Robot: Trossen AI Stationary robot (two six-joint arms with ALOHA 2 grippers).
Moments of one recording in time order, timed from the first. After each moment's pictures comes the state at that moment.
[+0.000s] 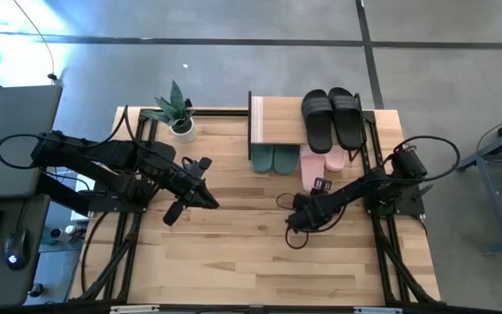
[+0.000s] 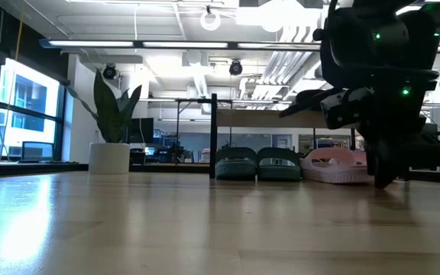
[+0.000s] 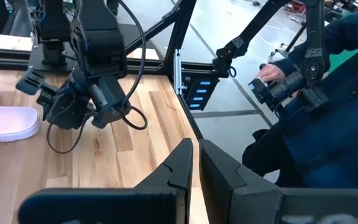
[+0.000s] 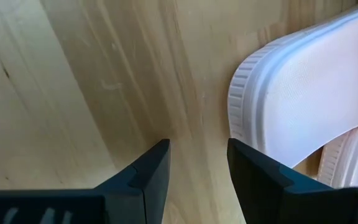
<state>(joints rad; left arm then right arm) -0.09 1.10 1.14 -0.42 0.25 -0.20 0.34 1.80 0.97 -0.96 0.44 0.65</state>
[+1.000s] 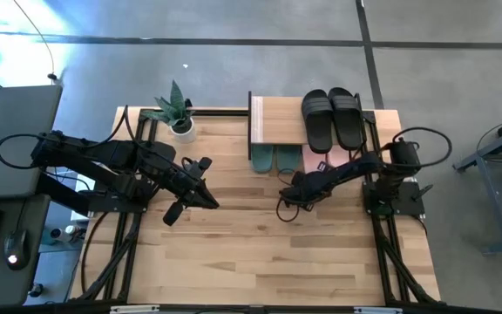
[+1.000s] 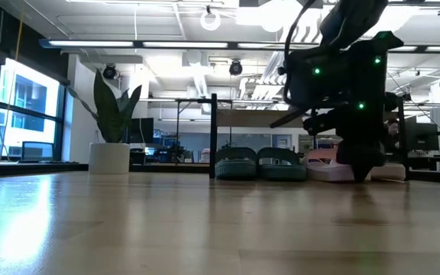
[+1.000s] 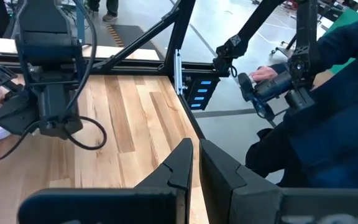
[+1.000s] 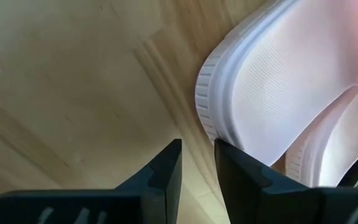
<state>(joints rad) -0.09 1.10 1.14 -0.42 0.25 -0.18 0.08 1.80 0.97 -0.98 0.48 0.68</state>
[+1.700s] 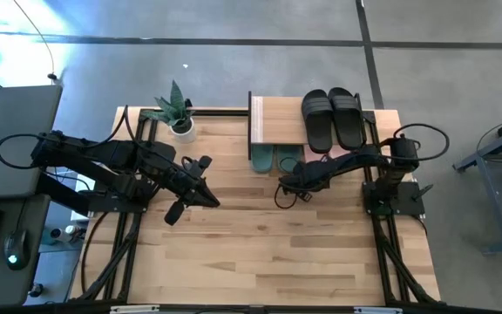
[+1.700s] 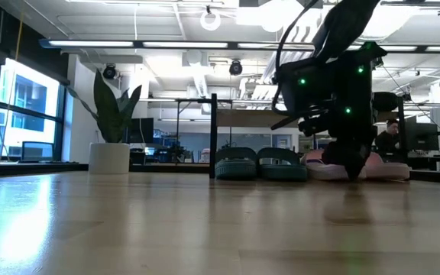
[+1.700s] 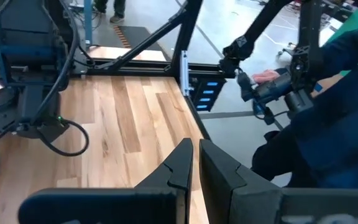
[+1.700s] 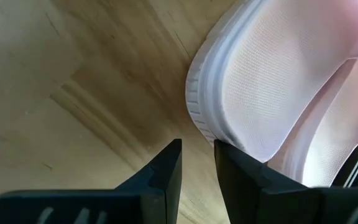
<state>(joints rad) -0.09 1.10 1.14 -0.42 0.22 -0.18 -0.03 1.80 0.97 -0.96 0.50 0.70</state>
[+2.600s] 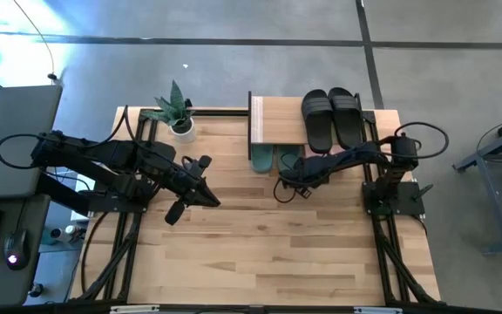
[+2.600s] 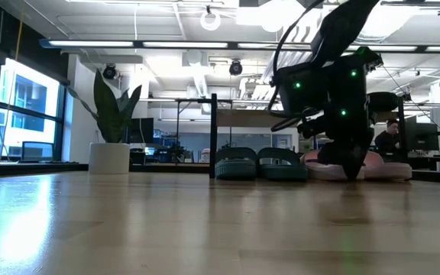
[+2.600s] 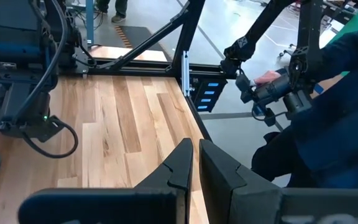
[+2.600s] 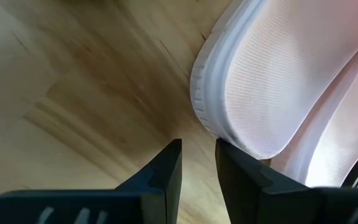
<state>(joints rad) -0.09 1.10 1.14 -0.42 0.21 -0.19 -0.08 1.80 0.97 -0.95 0.45 0.70</state>
